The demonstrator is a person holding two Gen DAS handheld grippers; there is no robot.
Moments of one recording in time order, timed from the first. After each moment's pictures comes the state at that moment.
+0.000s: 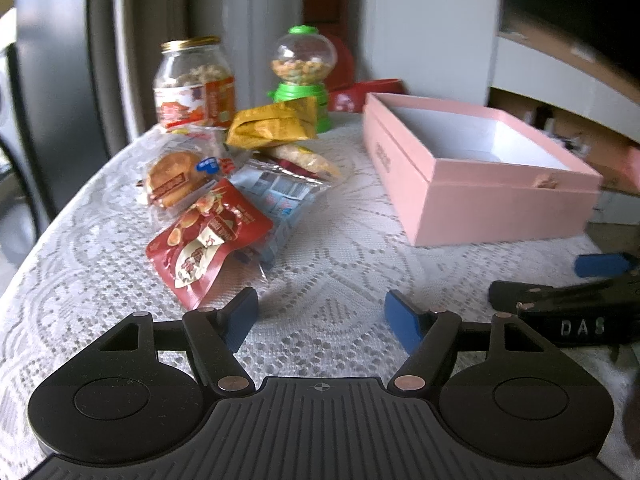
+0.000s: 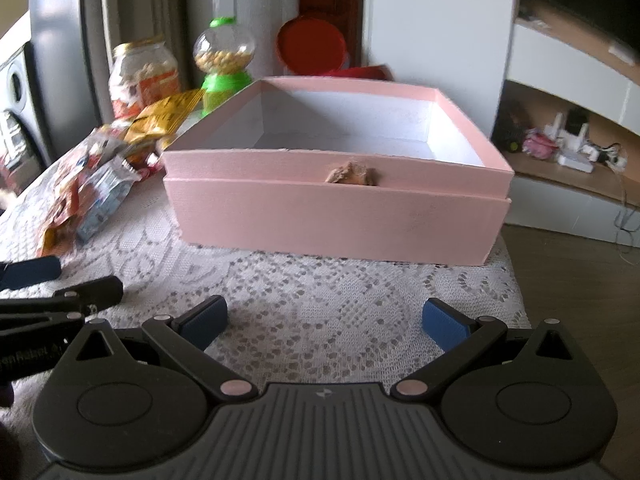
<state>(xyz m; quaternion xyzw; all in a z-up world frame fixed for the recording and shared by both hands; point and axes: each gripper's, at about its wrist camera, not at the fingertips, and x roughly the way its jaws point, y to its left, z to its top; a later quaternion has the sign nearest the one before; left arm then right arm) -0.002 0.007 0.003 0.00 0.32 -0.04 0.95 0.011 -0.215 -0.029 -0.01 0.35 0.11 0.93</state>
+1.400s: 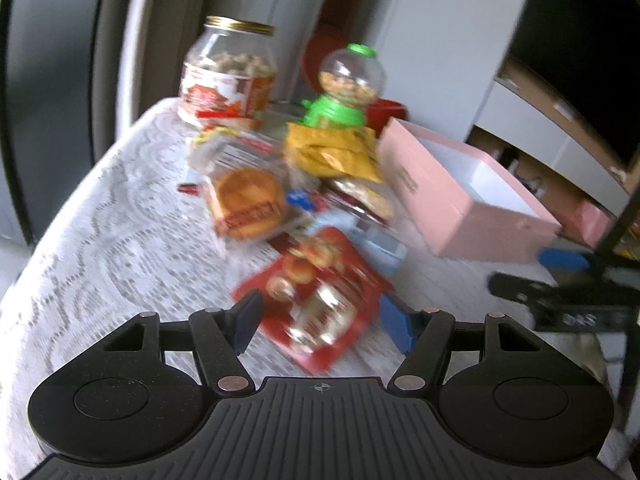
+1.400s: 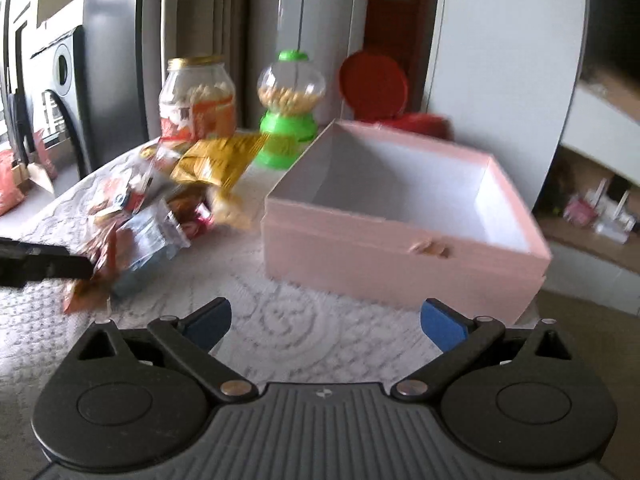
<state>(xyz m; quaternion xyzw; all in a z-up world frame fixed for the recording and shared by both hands) 0.027 0.118 0.016 -0.11 0.34 -0.12 0.93 0.036 -0.151 -0.002 -0.08 0.28 0.16 0.94</state>
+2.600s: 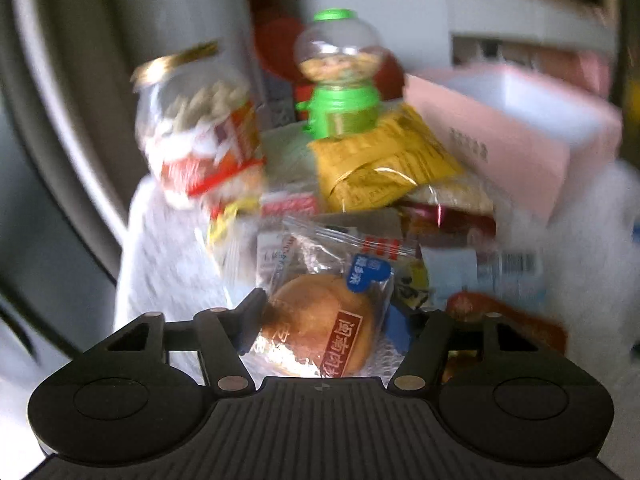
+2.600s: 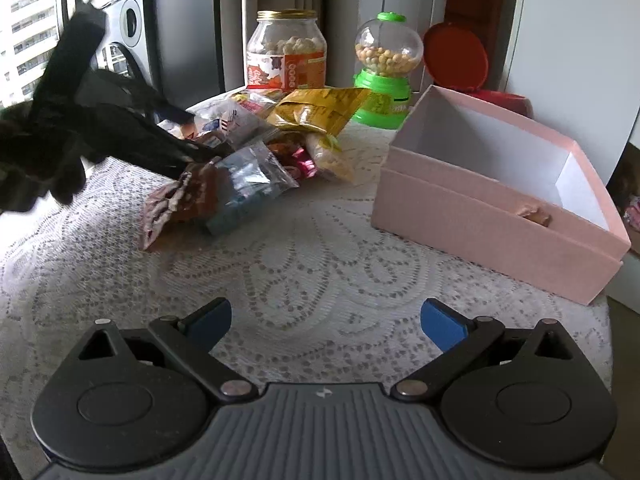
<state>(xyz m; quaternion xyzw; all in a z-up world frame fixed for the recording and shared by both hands) 0.131 0.142 0.019 0.10 0.36 -0.14 0.92 0.009 -0.121 -0.012 -0.10 0.33 0.26 0.90</state>
